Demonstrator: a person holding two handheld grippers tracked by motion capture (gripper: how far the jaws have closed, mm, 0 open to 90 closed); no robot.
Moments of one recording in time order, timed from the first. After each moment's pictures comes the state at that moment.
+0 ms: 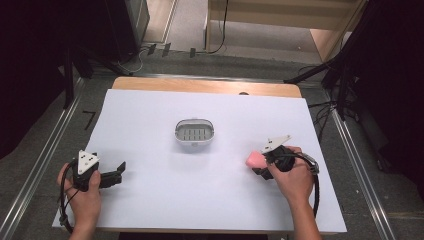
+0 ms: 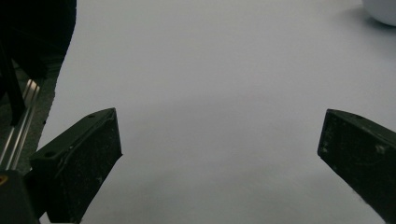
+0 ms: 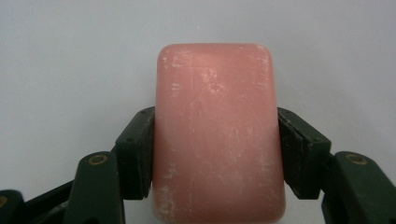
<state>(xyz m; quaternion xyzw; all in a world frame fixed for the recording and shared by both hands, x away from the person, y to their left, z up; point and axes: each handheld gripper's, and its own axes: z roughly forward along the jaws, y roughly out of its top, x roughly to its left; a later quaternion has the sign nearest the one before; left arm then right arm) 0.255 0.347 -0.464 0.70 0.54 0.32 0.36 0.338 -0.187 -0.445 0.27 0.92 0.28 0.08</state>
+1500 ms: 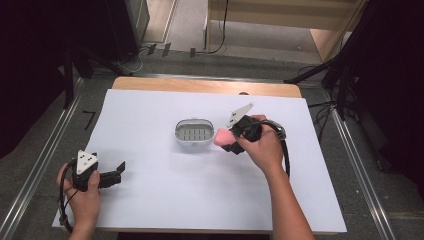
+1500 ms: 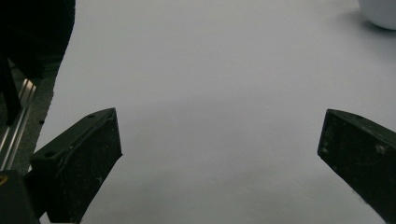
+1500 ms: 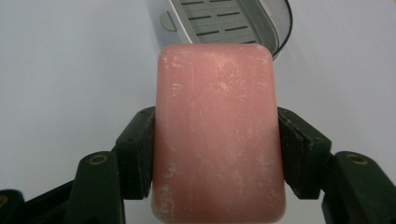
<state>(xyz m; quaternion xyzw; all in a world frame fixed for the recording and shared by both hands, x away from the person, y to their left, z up) 0.255 0.349 -0.464 0.69 0.54 0.31 0.36 0.394 -0.093 -0.386 0.15 0.94 0.30 0.06</state>
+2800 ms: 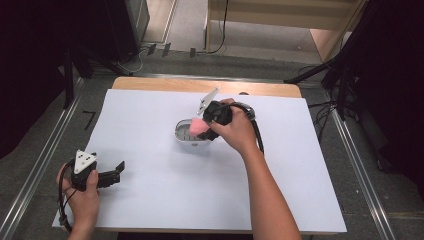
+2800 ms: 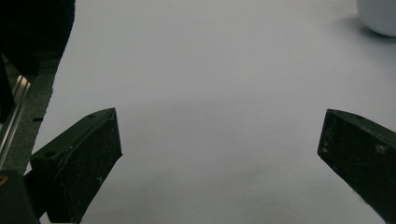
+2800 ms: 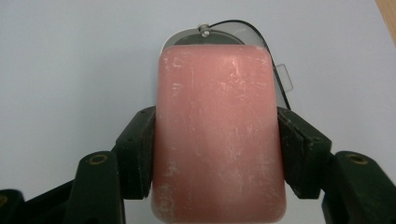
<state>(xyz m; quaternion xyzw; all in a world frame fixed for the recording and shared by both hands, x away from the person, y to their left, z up) 0.255 0.352 -0.464 0.69 0.54 0.30 0.37 0.435 -0.017 -0.374 0.08 0.95 0.29 0.04</state>
